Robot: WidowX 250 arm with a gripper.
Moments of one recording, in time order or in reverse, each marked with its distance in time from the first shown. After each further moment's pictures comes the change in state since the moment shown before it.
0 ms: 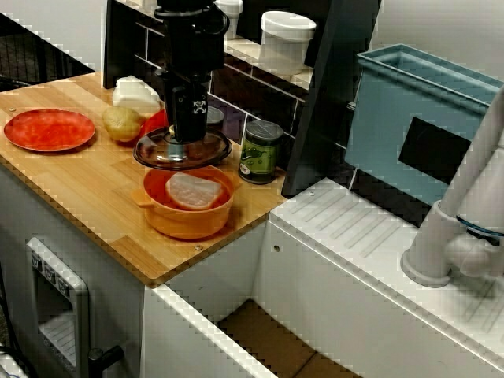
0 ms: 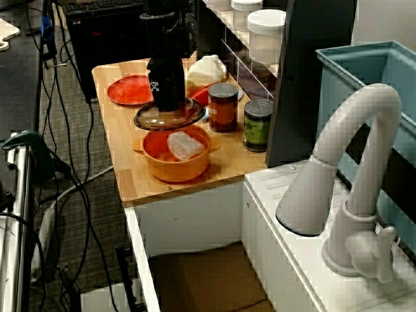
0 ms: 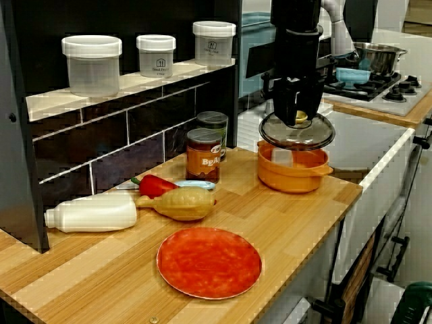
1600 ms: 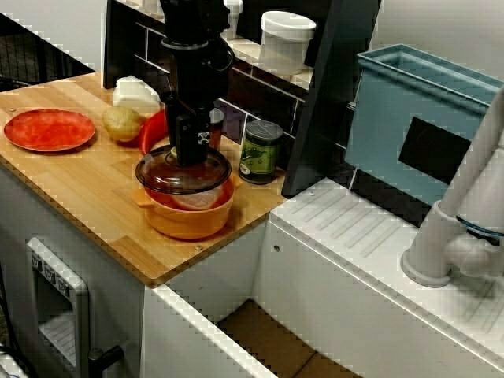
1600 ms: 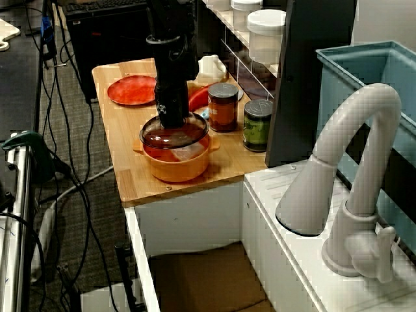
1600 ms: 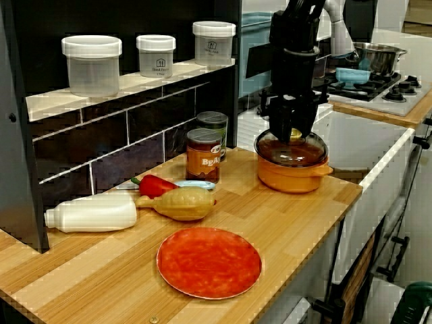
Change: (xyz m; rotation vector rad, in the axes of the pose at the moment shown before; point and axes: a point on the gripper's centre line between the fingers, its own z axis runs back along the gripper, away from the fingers) arm 0.000 0.004 -0.025 0.061 0.027 0.020
